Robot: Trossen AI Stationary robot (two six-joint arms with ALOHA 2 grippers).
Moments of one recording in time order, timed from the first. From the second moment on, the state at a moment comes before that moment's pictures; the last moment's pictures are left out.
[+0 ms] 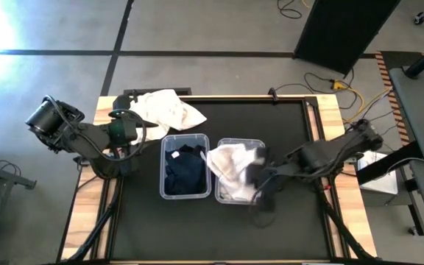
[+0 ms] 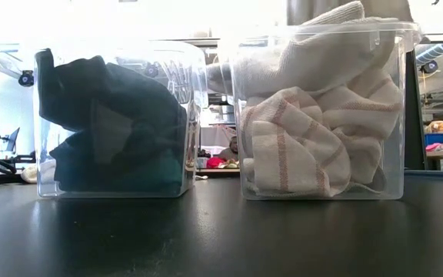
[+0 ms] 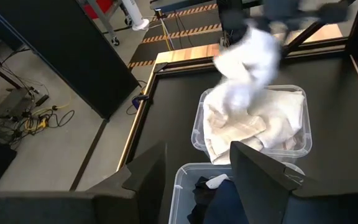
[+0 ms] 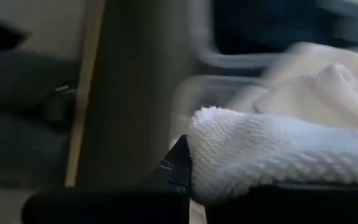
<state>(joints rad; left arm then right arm) -0.49 1.48 2.31 -1.53 -0.72 -0.19 0.43 1.56 1.75 -1.23 0.33 0.48</state>
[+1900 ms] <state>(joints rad) -0.49 1.47 2.27 -1.53 -0.74 -0.20 0.27 1.82 1.59 -1.23 0.30 0.47</state>
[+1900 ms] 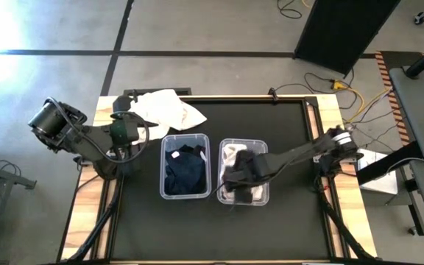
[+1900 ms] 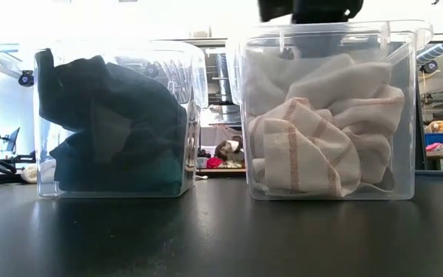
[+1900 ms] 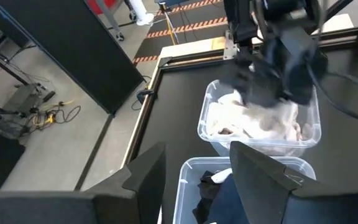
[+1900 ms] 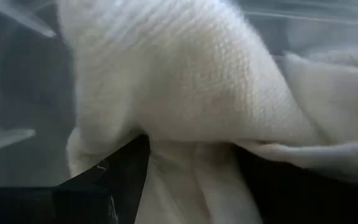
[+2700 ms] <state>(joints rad) -0.49 1.47 2.27 -1.54 -0.75 -0.20 0.26 1.83 1.63 -1.05 0.01 0.29</state>
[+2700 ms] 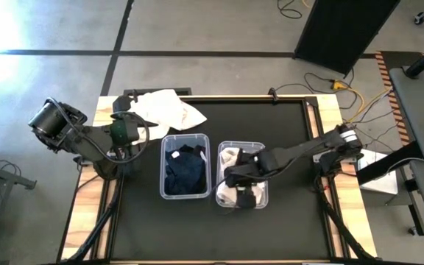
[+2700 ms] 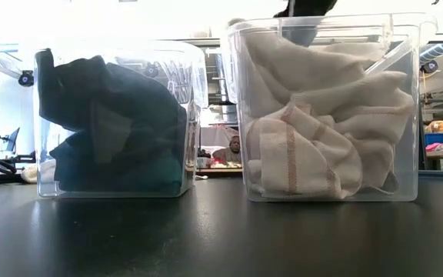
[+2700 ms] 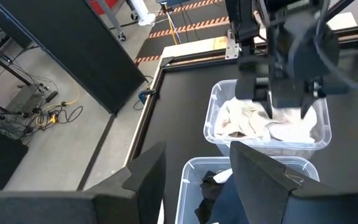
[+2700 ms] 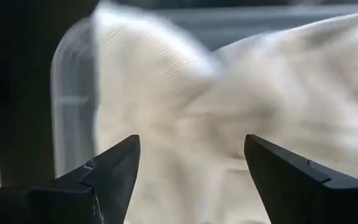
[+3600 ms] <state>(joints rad) -0.48 1.39 2.02 -1.57 -0.73 -0.41 0.26 1.92 1.34 -0.77 0.25 0.39</state>
